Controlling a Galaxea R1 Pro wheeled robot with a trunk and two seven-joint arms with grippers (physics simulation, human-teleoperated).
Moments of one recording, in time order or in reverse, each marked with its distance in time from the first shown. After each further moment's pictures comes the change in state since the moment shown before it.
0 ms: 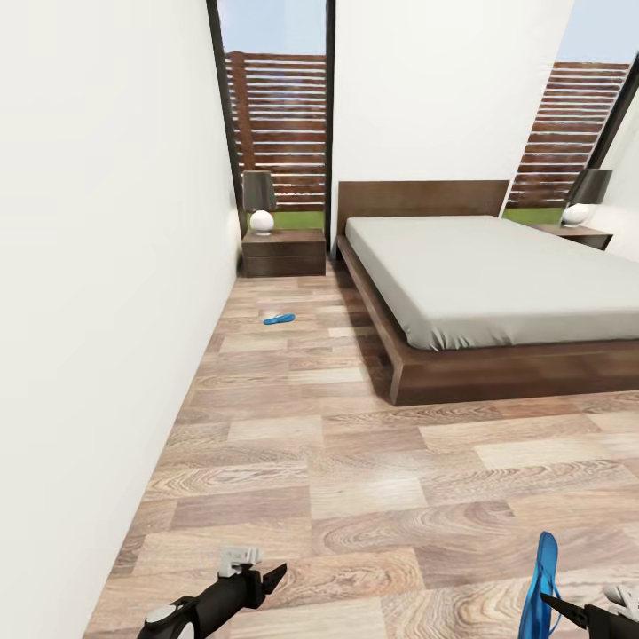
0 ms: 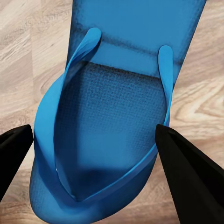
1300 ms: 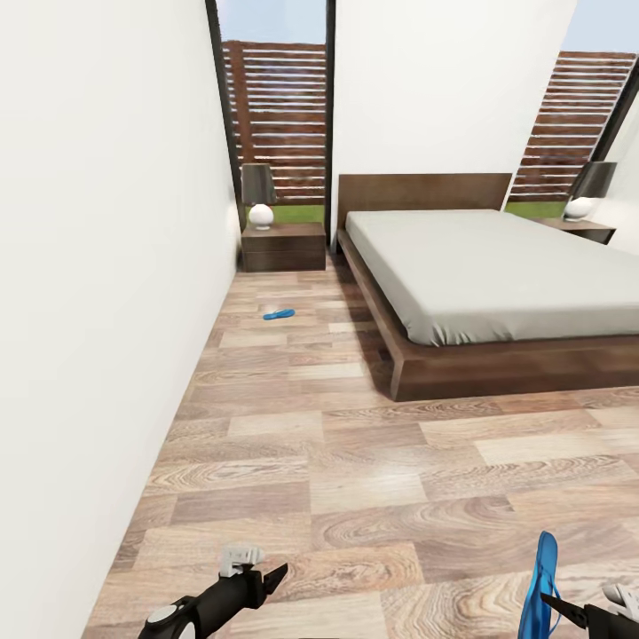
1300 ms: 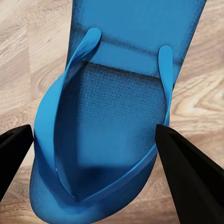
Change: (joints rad) left arm 0.000 -0.002 -0.001 -0.001 0.000 0.000 -0.002; right arm 0.000 0.000 0.000 0.000 0.000 -0.001 0.000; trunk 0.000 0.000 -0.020
